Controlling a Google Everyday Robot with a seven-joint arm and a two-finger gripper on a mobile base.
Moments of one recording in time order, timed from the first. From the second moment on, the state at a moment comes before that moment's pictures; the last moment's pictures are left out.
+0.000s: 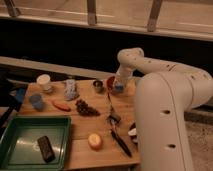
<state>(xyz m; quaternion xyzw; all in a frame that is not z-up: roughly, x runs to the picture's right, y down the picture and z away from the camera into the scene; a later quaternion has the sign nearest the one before) 0.115 -0.021 0.907 -0.21 0.20 0.81 0.51</state>
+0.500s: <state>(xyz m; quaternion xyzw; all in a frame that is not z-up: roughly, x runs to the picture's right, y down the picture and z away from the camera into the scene) 0.104 -0.047 0.927 -0.20 0.18 0.81 0.52</state>
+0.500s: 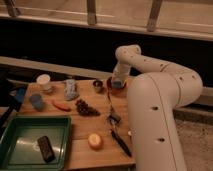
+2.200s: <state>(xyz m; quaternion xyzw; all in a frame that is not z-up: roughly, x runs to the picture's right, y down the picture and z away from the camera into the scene) 0.102 -0.049 0.918 -0.18 0.19 0.81 0.53</state>
